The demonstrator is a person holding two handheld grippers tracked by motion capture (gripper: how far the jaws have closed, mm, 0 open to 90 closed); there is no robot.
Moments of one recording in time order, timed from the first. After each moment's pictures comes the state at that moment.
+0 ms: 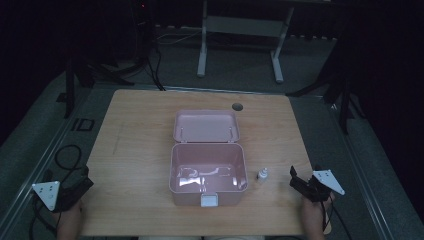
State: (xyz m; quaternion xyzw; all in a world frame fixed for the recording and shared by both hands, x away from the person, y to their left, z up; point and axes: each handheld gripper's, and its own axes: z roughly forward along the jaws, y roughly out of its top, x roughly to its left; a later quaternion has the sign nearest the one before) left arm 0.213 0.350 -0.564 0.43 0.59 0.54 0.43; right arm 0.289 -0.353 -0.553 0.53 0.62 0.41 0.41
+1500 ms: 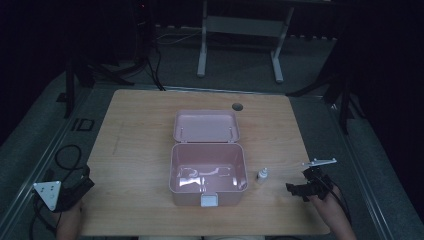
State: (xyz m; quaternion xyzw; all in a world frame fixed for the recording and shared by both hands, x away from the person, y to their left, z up) left arm 0.213 0.349 -0.564 0.43 0.58 0.54 0.43; right arm 0.301 -0.344 -0.499 0.53 0.81 0.21 0.13
